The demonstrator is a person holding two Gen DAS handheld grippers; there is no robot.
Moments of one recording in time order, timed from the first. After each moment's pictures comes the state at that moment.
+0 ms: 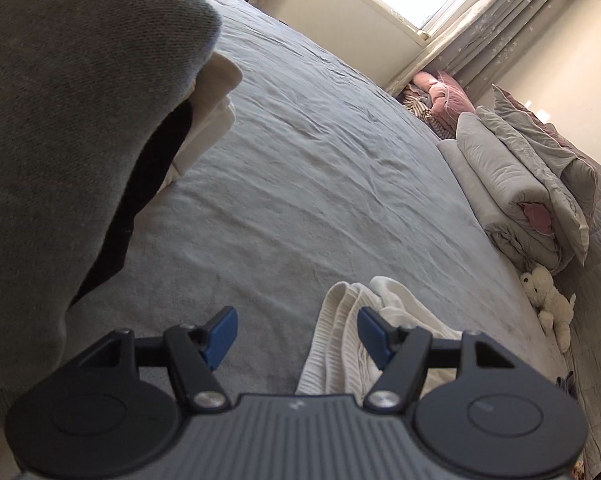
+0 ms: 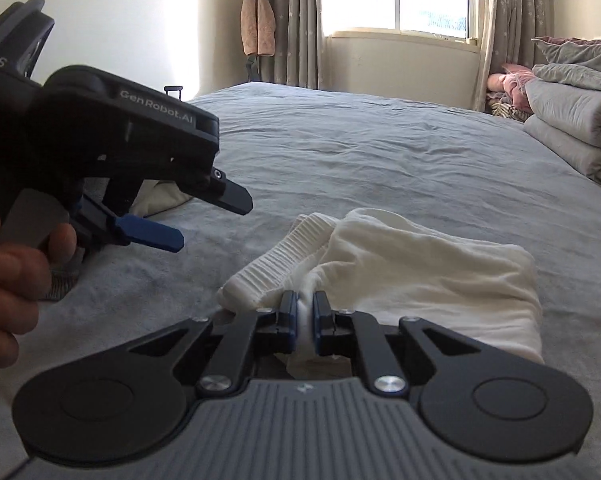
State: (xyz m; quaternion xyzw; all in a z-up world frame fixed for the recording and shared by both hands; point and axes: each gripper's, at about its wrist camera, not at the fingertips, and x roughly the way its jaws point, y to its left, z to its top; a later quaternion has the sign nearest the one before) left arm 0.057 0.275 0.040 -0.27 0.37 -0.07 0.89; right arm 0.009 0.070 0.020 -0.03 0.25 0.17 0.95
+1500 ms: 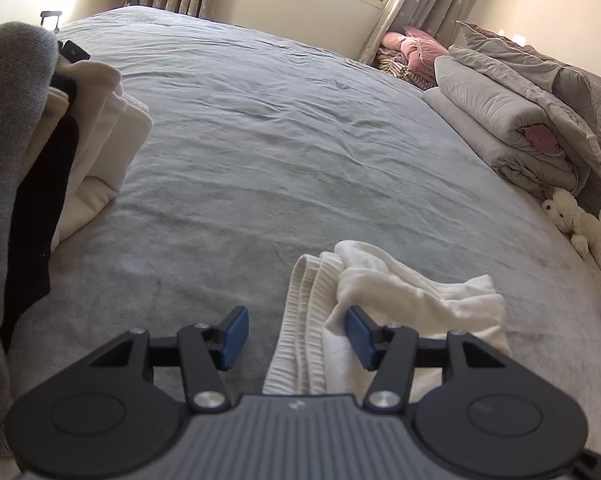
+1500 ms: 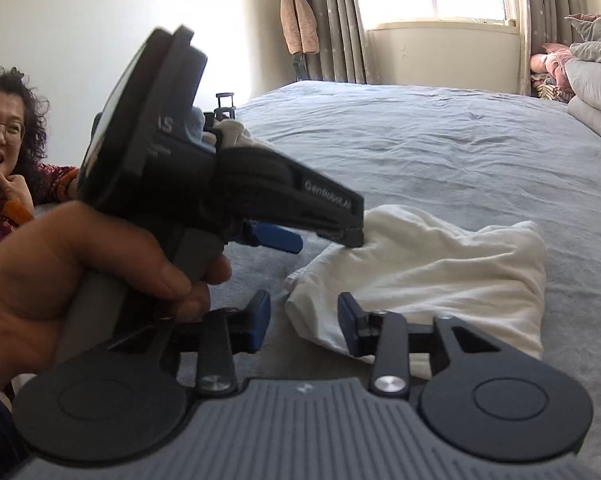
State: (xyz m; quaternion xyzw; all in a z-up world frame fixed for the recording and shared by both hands) left arm 0.073 0.217 0.032 -0.13 0.38 -0.08 0.91; right arm -0.021 0.047 0.044 0.01 0.26 0.24 0.94
